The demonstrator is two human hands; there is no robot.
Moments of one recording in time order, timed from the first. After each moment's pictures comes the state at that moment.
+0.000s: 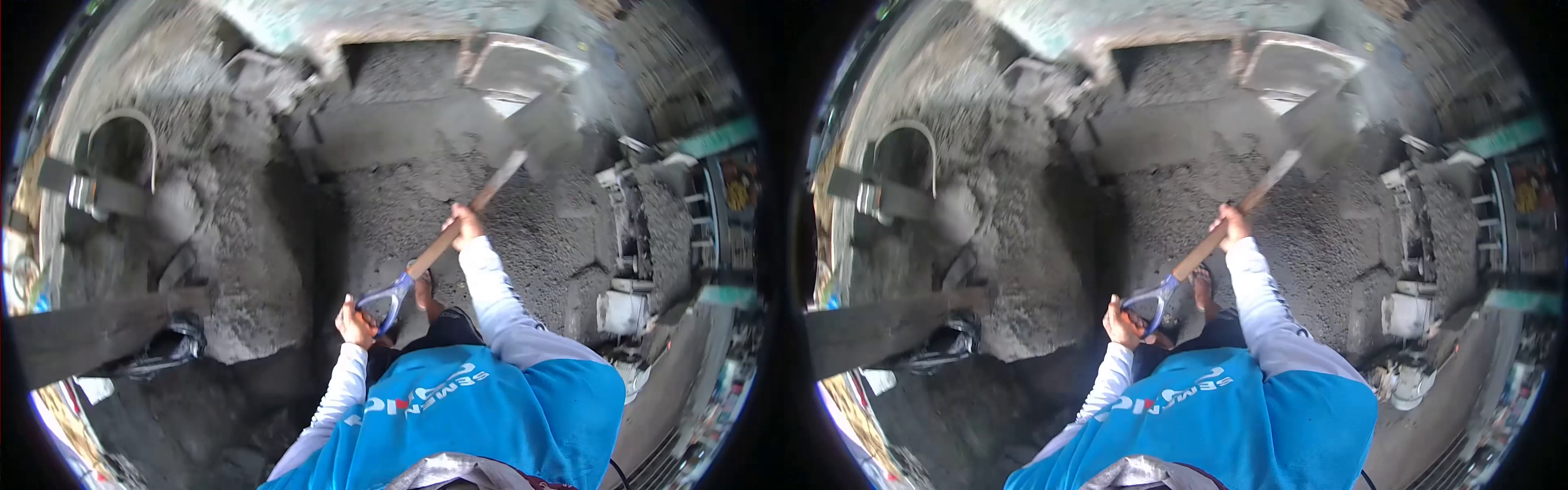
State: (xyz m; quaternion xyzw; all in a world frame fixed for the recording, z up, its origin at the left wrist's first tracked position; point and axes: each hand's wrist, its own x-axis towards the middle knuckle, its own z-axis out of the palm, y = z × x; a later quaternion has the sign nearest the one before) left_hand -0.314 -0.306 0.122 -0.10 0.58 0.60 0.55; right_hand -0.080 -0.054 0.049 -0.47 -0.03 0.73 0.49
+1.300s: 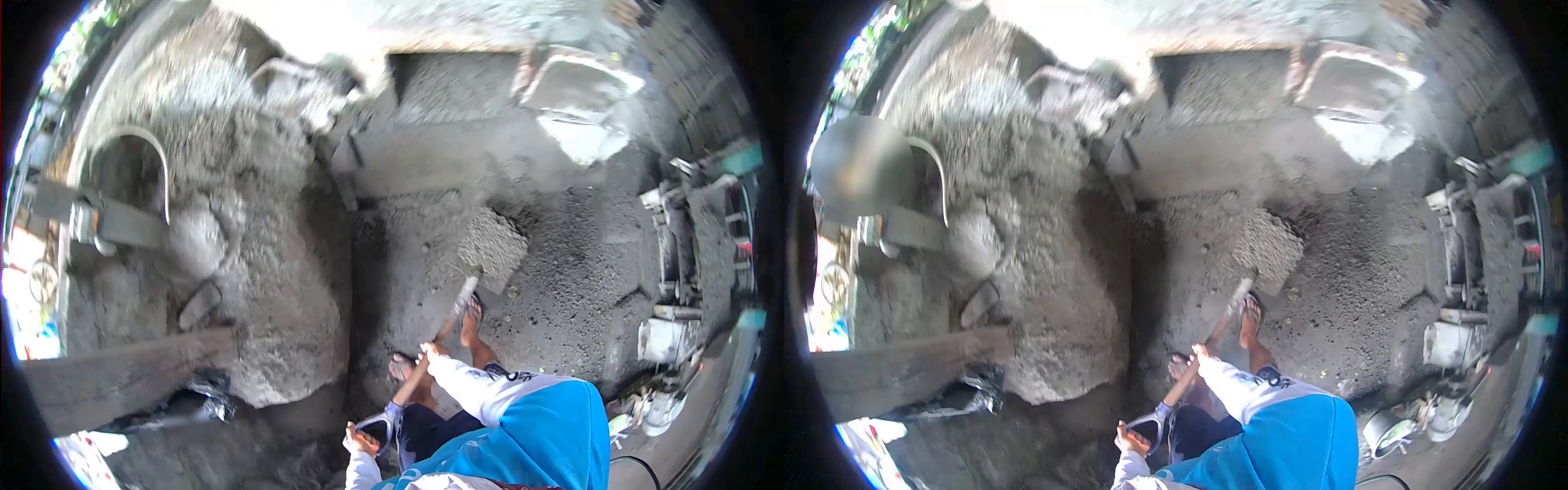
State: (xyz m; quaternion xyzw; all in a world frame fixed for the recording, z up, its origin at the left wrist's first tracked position) left_hand -0.409 -0.563 0.000 -0.36 0.71 0.46 0.39; right_hand -0.251 -0.310 -0.158 -0.67 0.09 0.71 0.21
